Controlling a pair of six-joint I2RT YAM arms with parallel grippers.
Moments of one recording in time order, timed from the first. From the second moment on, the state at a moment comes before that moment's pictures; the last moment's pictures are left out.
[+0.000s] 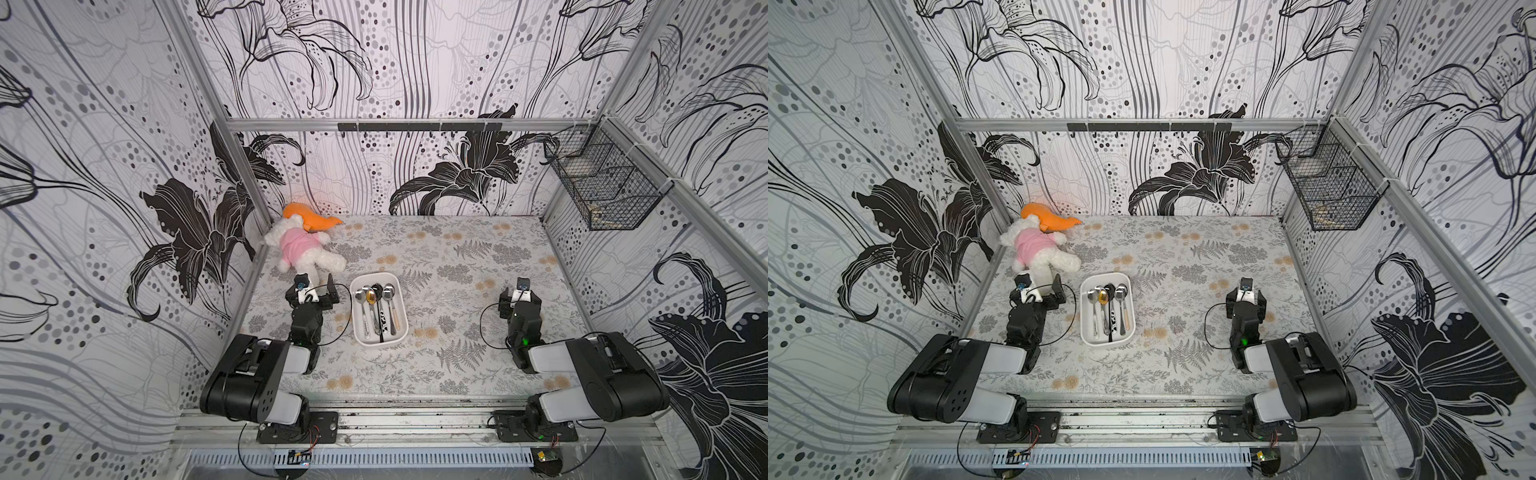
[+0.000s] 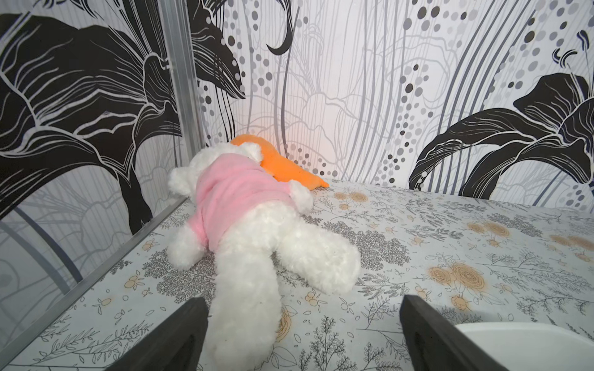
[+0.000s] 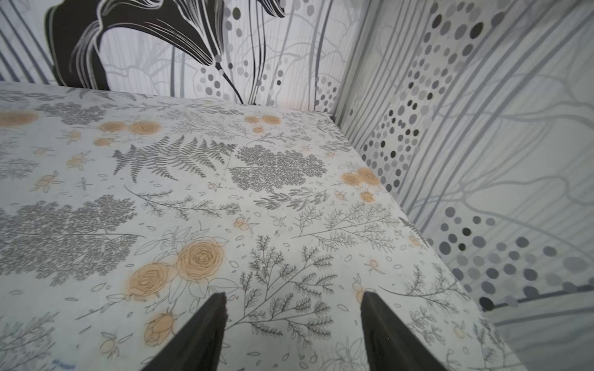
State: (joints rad) left arm -0.13 1.46 0.19 1.21 -0.32 -0.13; right arm 0.18 1.44 0.19 1.02 0.47 -0.08
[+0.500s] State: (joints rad) left arm -0.13 1.47 0.18 1.24 -0.31 -0.12; right arm 0.04 1.51 0.20 1.12 0.17 -0.08
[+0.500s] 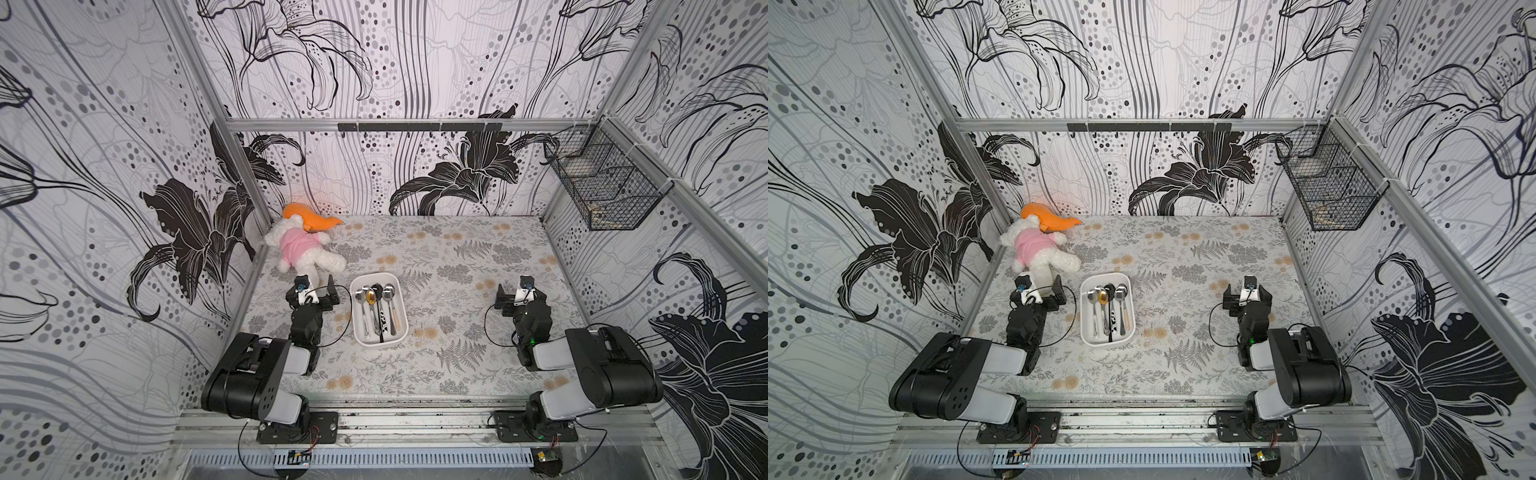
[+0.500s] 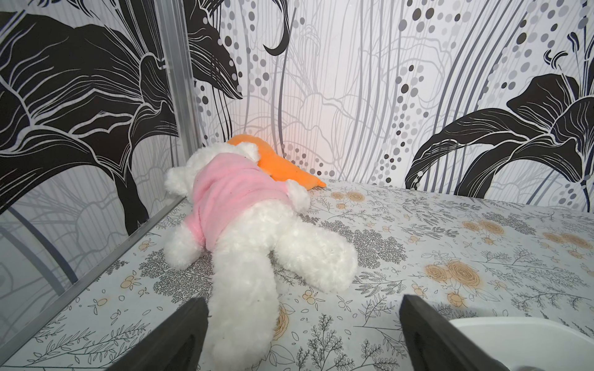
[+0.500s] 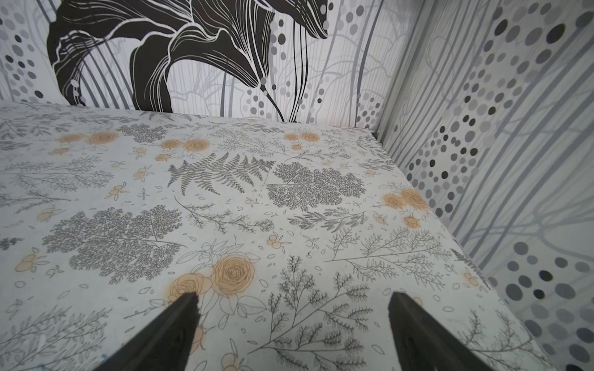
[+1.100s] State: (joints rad) left arm -0.13 1.47 0.18 1.24 -0.31 -0.12; right arm 0.01 1.51 0.22 1.09 0.09 -0.07
